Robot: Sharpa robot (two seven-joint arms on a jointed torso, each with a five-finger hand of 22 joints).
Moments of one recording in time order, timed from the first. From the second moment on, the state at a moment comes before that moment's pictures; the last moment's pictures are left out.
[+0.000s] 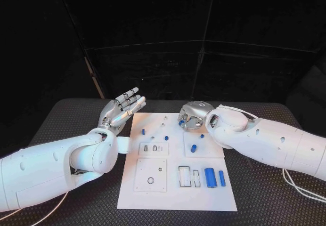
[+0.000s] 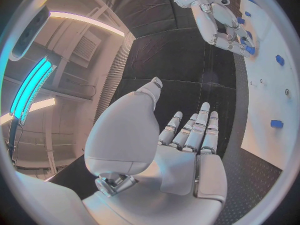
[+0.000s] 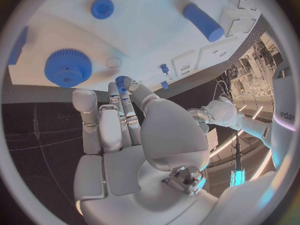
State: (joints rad) left arm 1.19 -0.90 -0.09 1.69 0.14 -0.51 0.68; left_hand 1.34 -0.12 0.22 0.24 0.04 0.40 0.15 0.04 0.04 0.36 0.28 0.03 0.04 0.60 0.26 0.07 0.06 0.09 0.34 0.29 0.07 0.05; right arm 1.19 -0.60 0.03 1.32 -1.71 -0.22 -0.13; right_hand 1.30 0.07 0.30 -0.28 0.20 1.09 0.16 0.07 0.07 1.24 0.08 0.06 0.07 1.47 0.00 1.34 1.12 0.15 1.19 0.10 1.19 0.85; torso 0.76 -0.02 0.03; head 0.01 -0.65
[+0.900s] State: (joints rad) left arm 1.19 -0.89 -0.09 1.69 0.14 -0.51 0.67; left_hand 1.34 -0.12 0.22 0.24 0.04 0.40 0.15 0.04 0.04 0.36 0.28 0.03 0.04 0.61 0.25 0.07 0.06 0.09 0.35 0.29 0.07 0.06; right arm 1.20 -0.46 0.03 1.18 -1.71 -0.35 -0.12; right_hand 1.29 0.05 0.32 -0.26 0.18 1.10 0.16 0.06 0.07 1.24 0.08 0.07 0.08 1.47 0.00 1.35 1.12 0.15 1.19 0.10 1.20 0.86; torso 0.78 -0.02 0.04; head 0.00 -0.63
